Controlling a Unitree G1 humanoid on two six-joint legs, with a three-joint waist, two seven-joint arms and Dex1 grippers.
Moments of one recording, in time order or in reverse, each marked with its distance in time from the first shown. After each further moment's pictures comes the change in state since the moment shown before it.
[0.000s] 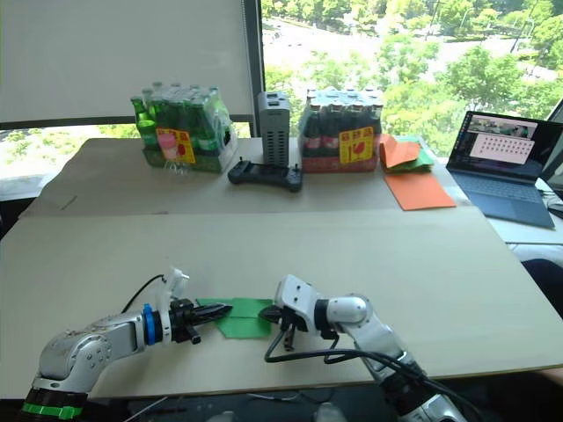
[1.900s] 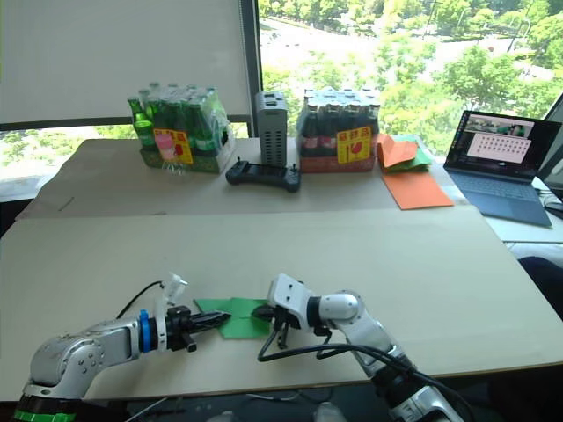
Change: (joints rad) left arm 0.040 0.008 0.044 -0.050 -0.037 0.081 0.009; right arm -0.040 0.033 0.023 0.067 -0.018 -0.055 0.007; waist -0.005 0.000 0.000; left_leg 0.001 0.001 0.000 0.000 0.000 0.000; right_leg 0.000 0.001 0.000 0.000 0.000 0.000
